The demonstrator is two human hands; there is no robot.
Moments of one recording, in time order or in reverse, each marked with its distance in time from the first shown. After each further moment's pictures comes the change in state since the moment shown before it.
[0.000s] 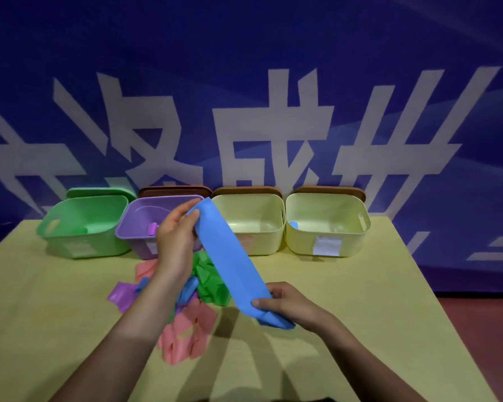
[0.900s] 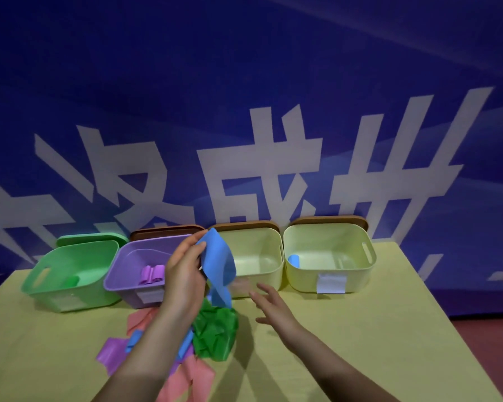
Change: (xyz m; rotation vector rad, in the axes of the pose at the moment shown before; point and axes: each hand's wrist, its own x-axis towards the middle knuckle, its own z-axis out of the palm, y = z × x) left_hand 0.024 0.009 0.055 -0.148 -0.056 -0.140; right_hand 0.091 0.007 -0.025 0.286 0.357 0.090
